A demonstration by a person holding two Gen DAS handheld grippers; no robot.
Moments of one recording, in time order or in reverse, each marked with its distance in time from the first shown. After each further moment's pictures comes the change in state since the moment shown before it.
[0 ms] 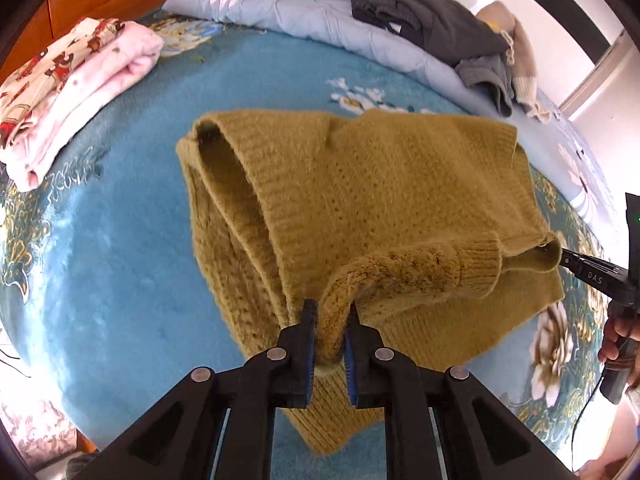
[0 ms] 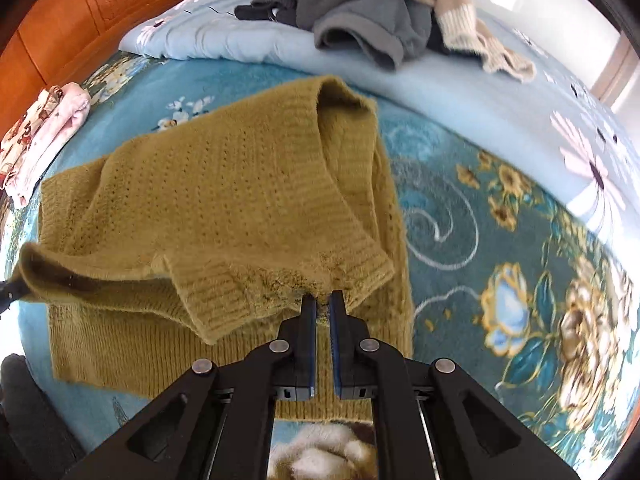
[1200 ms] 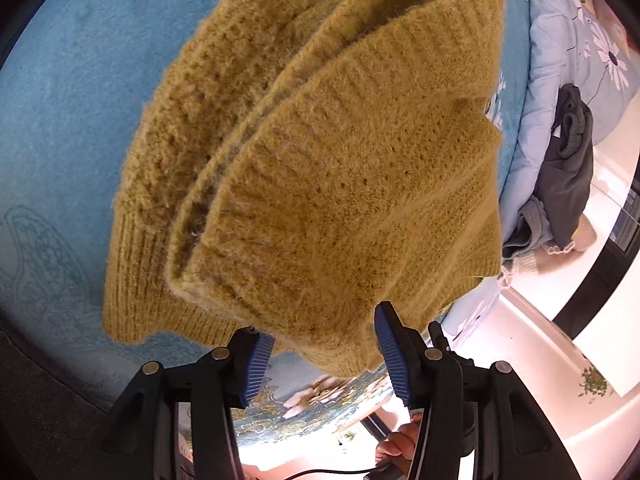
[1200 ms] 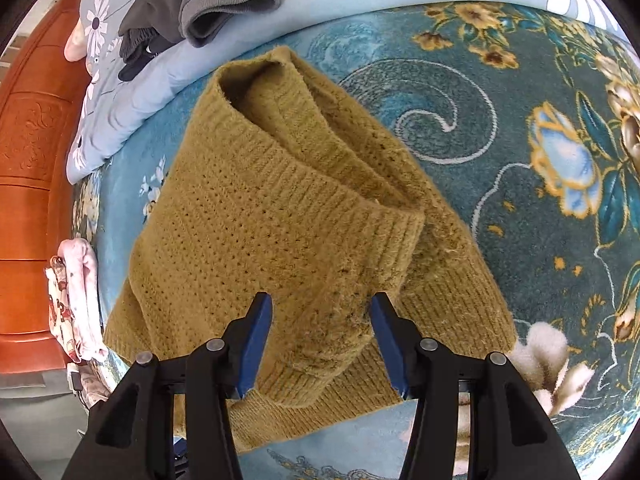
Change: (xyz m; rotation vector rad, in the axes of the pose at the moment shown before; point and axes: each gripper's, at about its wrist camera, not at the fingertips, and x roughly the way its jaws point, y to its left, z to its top) left arm 0.062 0.035 -0.022 -1.075 0.441 -0.488; right arm 0.012 -0.038 0.012 0.609 0.210 0.238
